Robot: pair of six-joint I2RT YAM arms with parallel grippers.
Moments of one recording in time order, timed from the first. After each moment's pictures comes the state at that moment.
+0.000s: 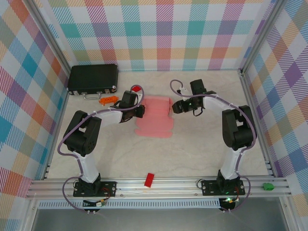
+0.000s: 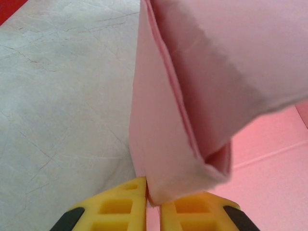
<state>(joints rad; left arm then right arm) -0.42 1.86 1.08 -0.01 0.11 -0.16 0.30 1.90 1.31 -0.46 -0.51 -0.08</state>
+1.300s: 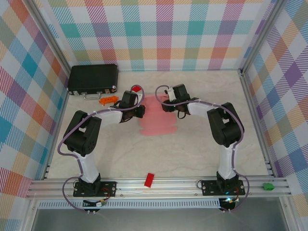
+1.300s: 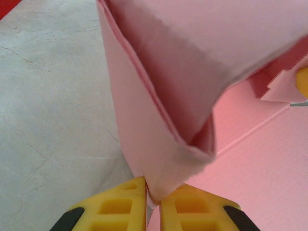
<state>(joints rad) -0.42 1.86 1.08 -0.01 0.13 -0.15 0.47 2.02 1.30 -0.08 -0.17 0.08</state>
